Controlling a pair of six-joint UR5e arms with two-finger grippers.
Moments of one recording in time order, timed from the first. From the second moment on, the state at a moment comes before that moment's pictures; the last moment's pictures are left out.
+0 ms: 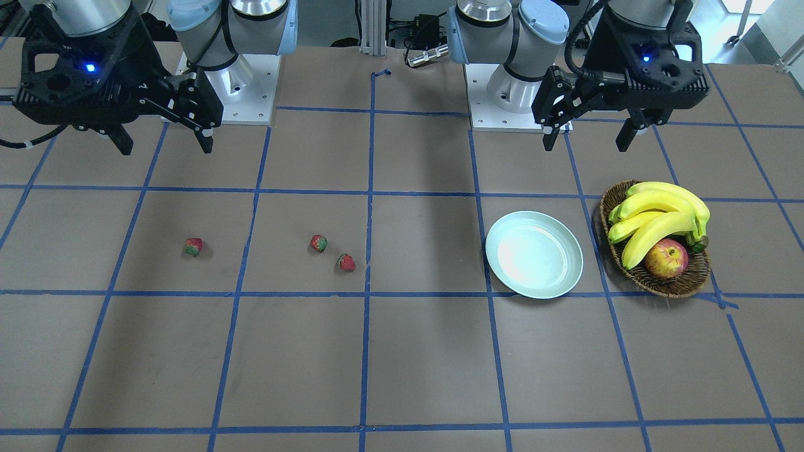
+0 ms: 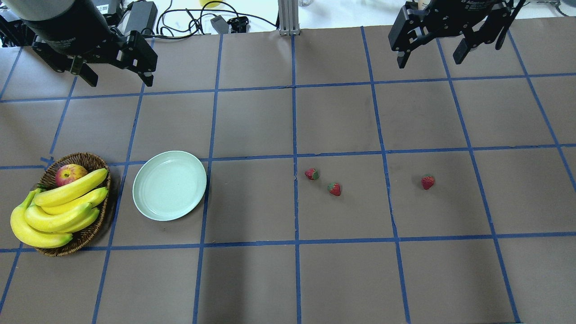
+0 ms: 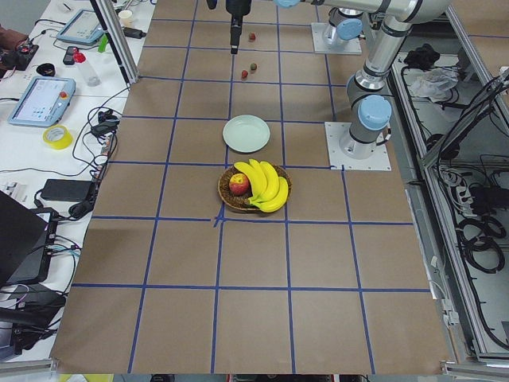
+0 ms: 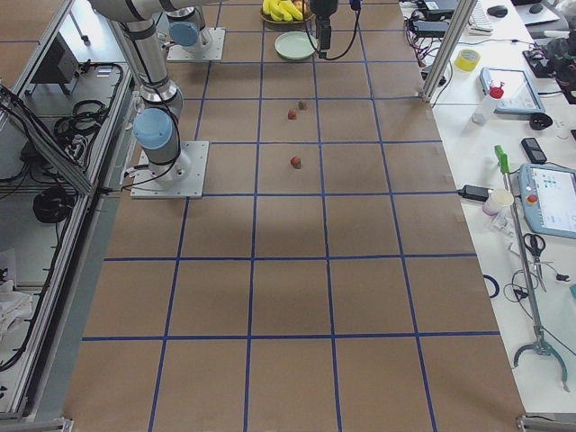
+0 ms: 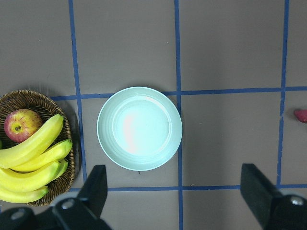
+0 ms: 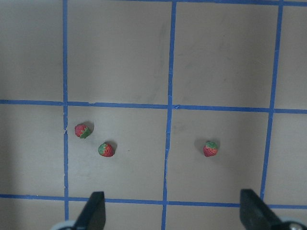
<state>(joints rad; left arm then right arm) -1.54 -1.54 -1.47 -1.59 1.62 0.05 1.58 -1.50 1.34 -1.44 -1.56 -0.03</state>
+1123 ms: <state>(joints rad) -1.54 -1.54 -1.48 -1.58 1.62 0.06 1.64 -1.43 1.34 -1.46 -1.55 -0.01</state>
